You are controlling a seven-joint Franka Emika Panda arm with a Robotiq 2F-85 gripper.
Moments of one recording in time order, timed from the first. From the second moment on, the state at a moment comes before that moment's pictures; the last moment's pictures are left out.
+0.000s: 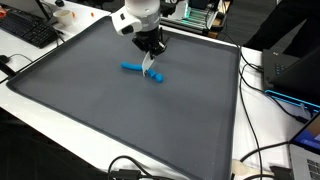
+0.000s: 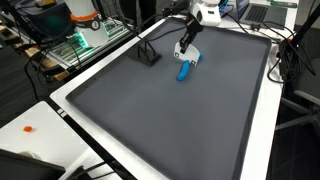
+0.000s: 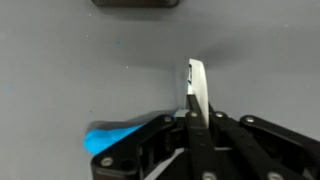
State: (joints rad) arm 0.14 0.42 0.05 -1.96 -0.06 2.14 0.17
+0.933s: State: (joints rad) arm 0.14 0.33 0.05 -1.99 -0.07 2.07 0.14
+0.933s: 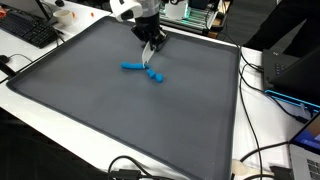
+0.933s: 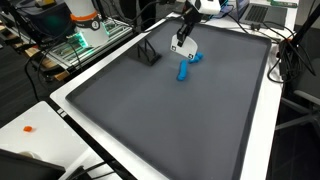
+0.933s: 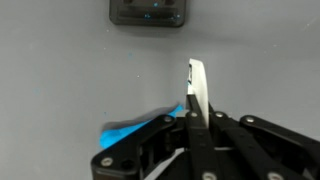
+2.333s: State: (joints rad) arm 0.13 0.39 0.03 -2.00 -0.18 2.24 0.11
